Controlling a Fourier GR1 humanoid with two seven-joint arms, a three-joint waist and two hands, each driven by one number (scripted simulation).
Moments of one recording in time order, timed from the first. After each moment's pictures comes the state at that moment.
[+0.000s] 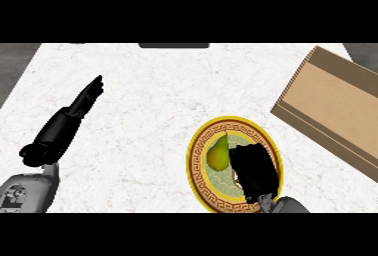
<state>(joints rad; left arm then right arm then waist) -0.20 0.31 -0.02 -1.54 -0.08 -0.19 -0.08 -0.20 -0.24 0.64 -1.56 1.16 0.25 0.55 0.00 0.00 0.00</state>
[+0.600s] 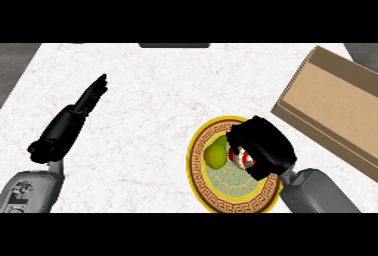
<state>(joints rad) -0.22 0.28 -0.02 -1.53 -0.10 -0.18 -0.08 -0.33 -0.34 0.51 -1.55 0.95 0.12 0.00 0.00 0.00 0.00</state>
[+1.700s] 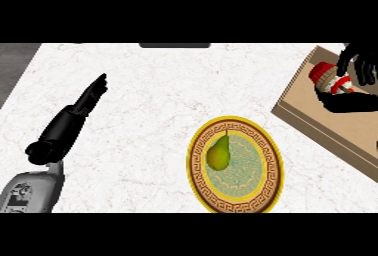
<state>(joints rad) -0.21 0.26 -0.01 -1.55 -0.11 -0.20 -0.06 -0.48 -0.42 -0.13 -1.64 0.71 0.14 0.19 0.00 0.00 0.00</state>
